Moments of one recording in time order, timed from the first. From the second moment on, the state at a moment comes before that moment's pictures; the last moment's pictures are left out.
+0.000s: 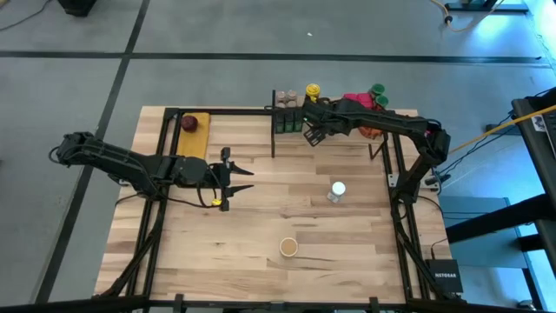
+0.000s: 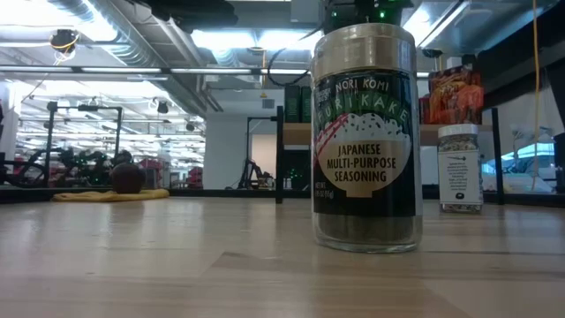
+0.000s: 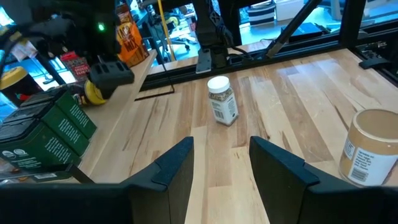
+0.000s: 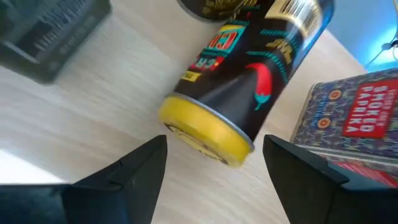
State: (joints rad) left arm -0.19 1.06 0.72 0.04 -0.32 0.18; right arm -0.39 1.70 1.50 -1.14 0.47 0.49
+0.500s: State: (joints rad) left arm -0.19 1.06 0.72 0.04 -0.32 0.18; right arm -0.39 1.70 1.59 -1.10 0.53 0.49
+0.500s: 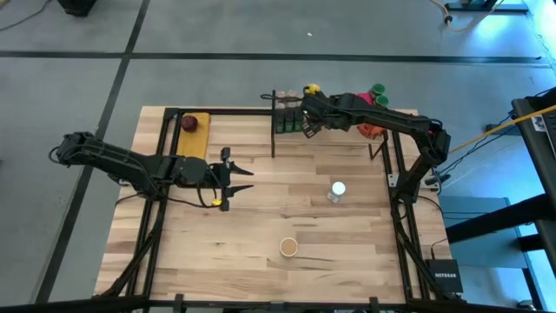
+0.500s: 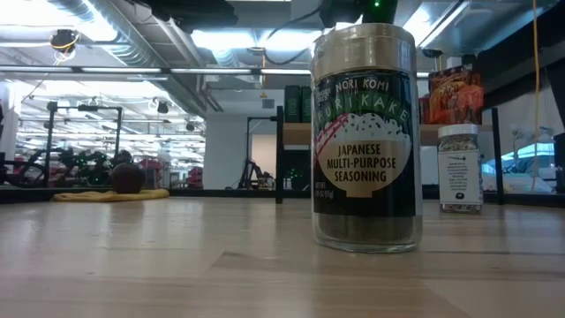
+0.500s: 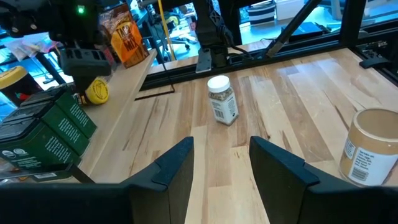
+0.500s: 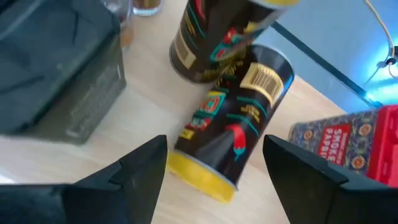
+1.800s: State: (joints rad) left arm -0.19 1.06 0.72 0.04 -0.32 0.16; right arm -0.39 1.70 1.47 -0.98 0.55 0.48
